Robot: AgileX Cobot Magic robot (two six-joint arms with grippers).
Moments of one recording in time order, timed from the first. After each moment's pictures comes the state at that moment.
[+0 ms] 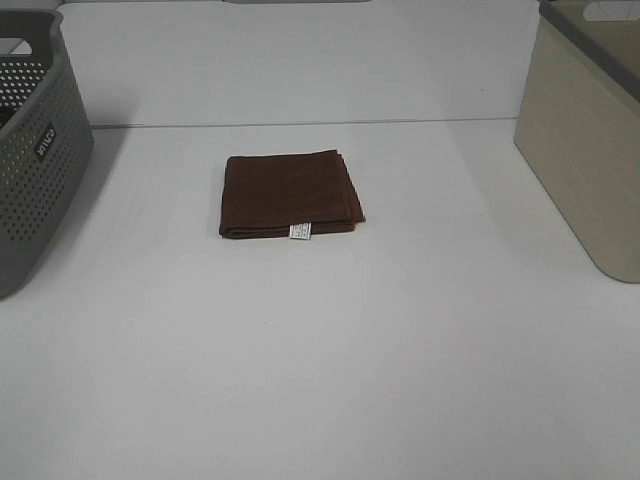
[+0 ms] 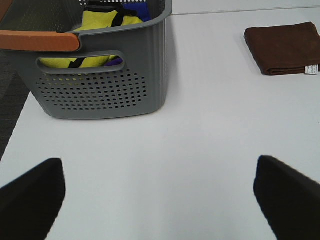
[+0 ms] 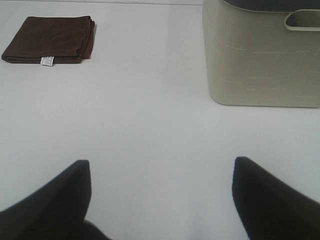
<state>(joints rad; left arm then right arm) 0.02 -0.01 -0.50 0.00 1.06 0.01 -0.02 0.00 -0.51 0.13 1.07 -0.17</state>
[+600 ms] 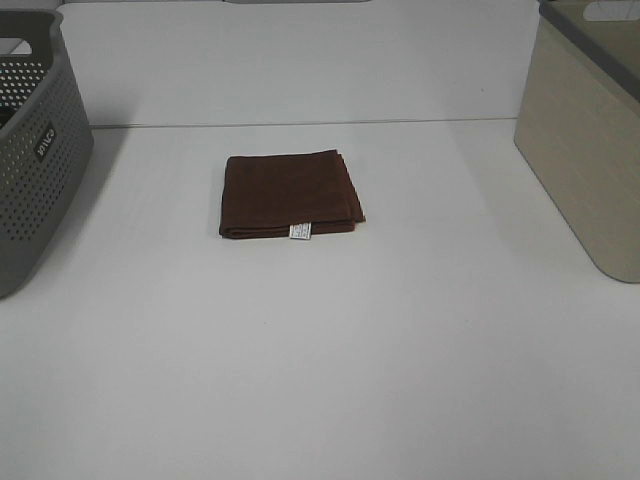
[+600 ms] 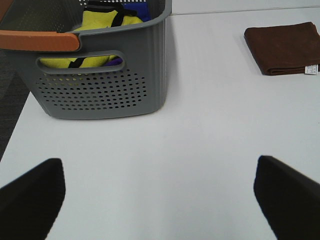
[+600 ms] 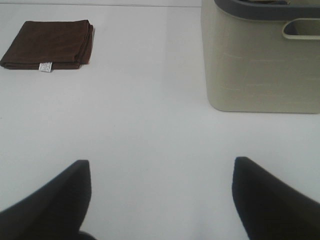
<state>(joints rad) 0.02 -0.01 -0.50 0.00 1.06 0.01 -0.02 0.09 -0.53 0.13 1.02 -0.17</state>
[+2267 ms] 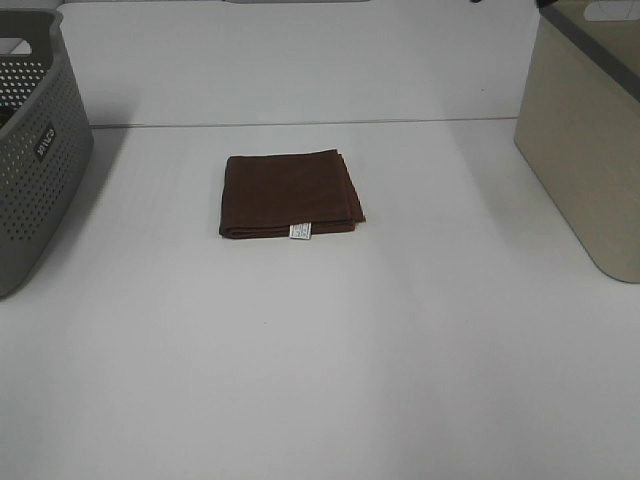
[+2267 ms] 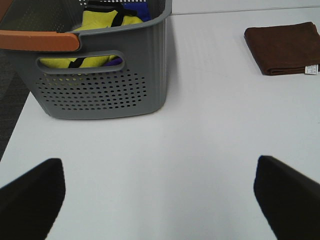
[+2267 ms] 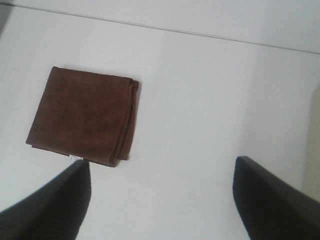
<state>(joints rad) 0.02 -0.01 -0.50 0.00 1.06 0.01 0.18 1.90 -1.87 0.27 1.00 -0.22</state>
